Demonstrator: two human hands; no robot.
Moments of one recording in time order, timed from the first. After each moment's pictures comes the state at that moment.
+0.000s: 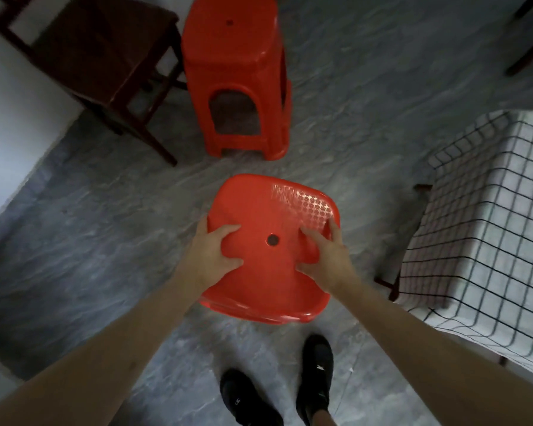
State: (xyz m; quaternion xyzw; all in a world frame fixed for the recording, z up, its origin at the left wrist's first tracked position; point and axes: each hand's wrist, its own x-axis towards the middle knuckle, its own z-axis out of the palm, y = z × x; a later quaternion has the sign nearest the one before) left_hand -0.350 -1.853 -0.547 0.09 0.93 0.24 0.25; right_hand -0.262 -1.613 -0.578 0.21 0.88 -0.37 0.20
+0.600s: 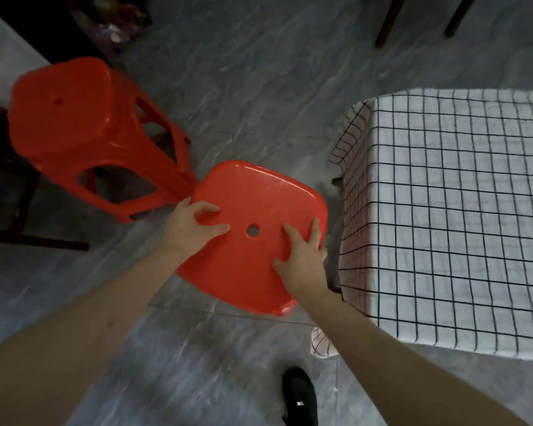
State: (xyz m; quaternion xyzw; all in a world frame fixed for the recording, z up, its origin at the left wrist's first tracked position) left_hand -0.472 -1.575 -0.564 0.17 0.92 0.26 0.26; right_hand -0.285 -1.443 -0.581 0.44 0.79 -0.42 0.10
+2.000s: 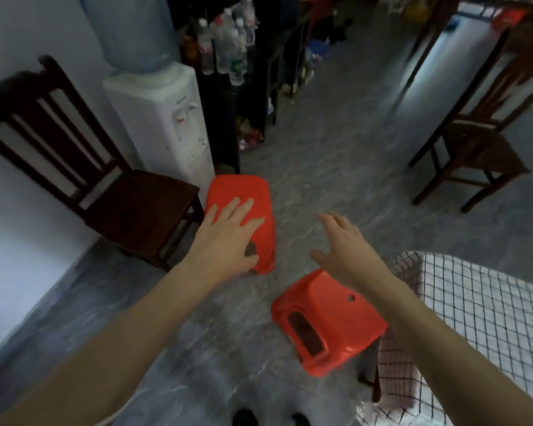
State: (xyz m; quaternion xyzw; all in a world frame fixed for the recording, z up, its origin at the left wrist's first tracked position) left_hand -0.578 -1.828 -0.148 0.39 0.92 0.01 0.07; right_hand -0.470 -1.616 -0.151 0.17 0.96 -0.20 0.07
